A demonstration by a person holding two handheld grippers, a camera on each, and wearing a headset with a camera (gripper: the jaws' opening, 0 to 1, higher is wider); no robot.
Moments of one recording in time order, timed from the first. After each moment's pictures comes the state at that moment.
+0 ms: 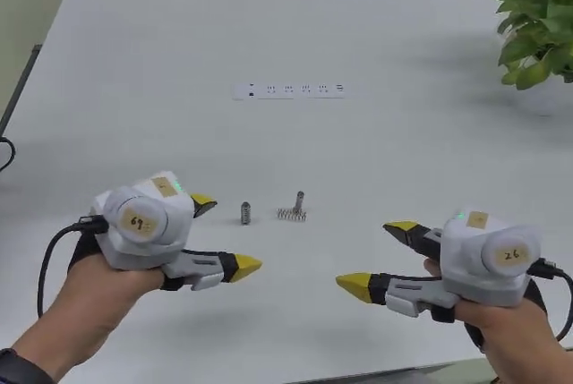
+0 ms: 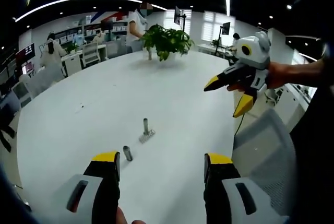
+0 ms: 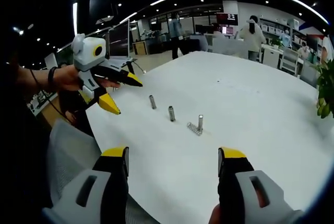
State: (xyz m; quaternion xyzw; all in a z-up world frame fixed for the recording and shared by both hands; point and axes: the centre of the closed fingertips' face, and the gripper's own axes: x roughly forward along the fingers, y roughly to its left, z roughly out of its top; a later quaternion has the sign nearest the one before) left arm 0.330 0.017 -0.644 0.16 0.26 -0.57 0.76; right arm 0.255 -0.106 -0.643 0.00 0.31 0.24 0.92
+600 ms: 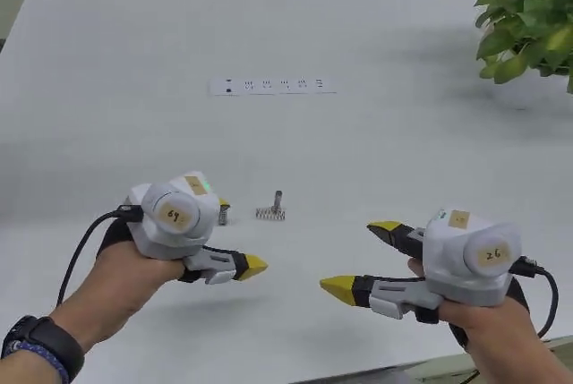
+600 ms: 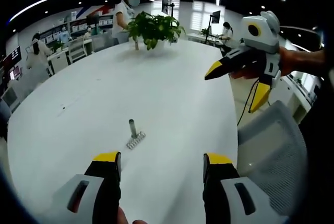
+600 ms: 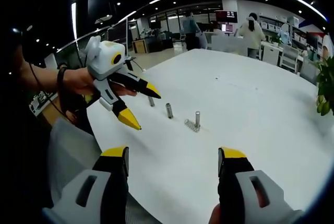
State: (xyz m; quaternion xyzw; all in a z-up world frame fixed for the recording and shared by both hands) left arm 0.334 -0.034 -0.686 0.20 0.28 -0.60 0.72; right arm 0.253 -0.117 -0.646 0.00 0.32 0.24 0.92
